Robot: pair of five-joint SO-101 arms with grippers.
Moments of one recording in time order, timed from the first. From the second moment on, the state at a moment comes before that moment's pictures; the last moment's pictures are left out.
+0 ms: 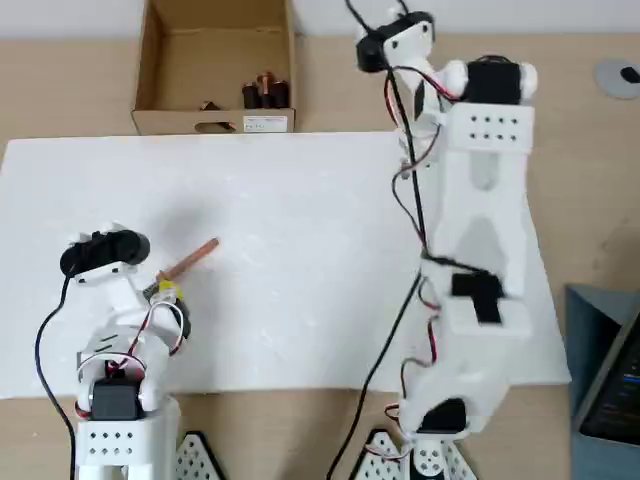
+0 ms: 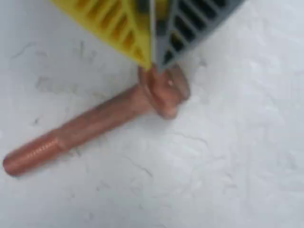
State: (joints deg) left arm -4.7 -103.9 95.7 57.4 6.8; right arm -2.3 18.7 -42.1 101.5 21.1
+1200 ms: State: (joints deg) left arm -5.3 -67.3 55.5 65.2 1.5; right arm 12.0 -40.0 20.1 97.9 2.2
